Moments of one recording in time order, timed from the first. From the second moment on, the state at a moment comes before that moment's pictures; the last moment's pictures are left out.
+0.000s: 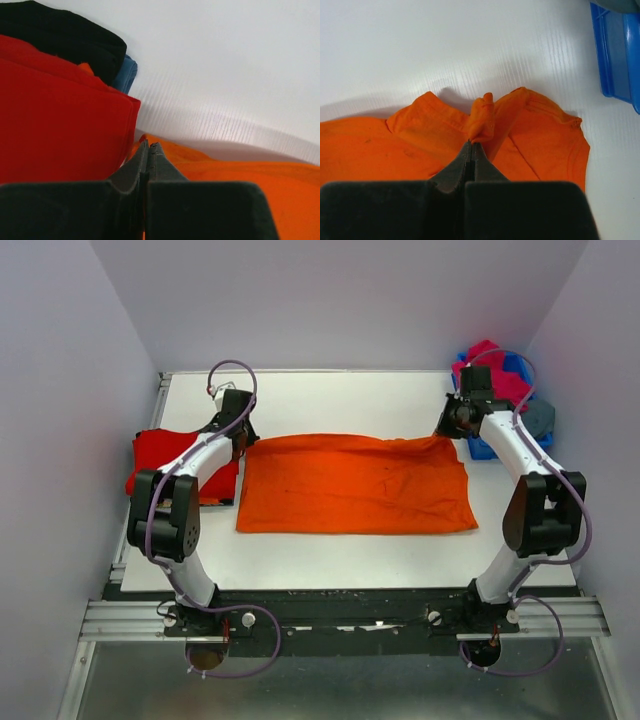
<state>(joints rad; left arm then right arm) -0.19 1.75 1.21 -0.23 -0.27 -0.51 0.06 1.76 1.45 -0.59 0.01 0.36</state>
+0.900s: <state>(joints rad) -0.20 1.54 0.97 -0.22 -0.33 -0.55 0.06 1.42 1.11 -0.56 0.05 0.44</state>
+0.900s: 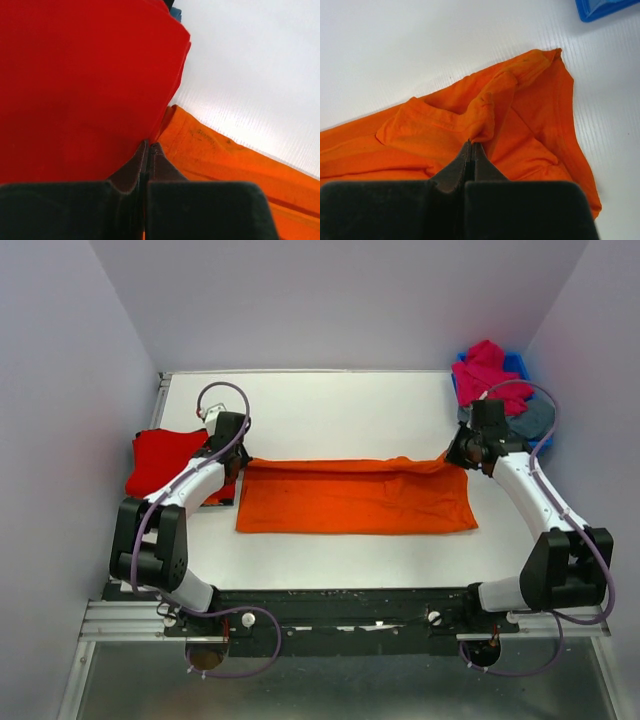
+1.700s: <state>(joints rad) -0.27 1.30 0.78 -0.23 -0.34 -0.62 0.06 1.21 0.76 -0.35 0.06 0.56</state>
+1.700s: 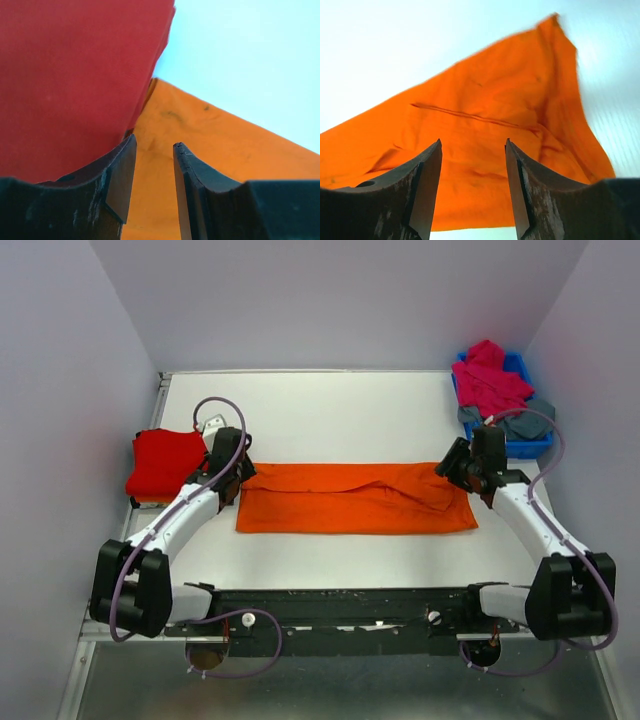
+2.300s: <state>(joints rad) -0.50 1.62 1.05 -0.17 -0.19 -0.66 0.10 1.65 1.02 -0.29 -0.20 0.49</state>
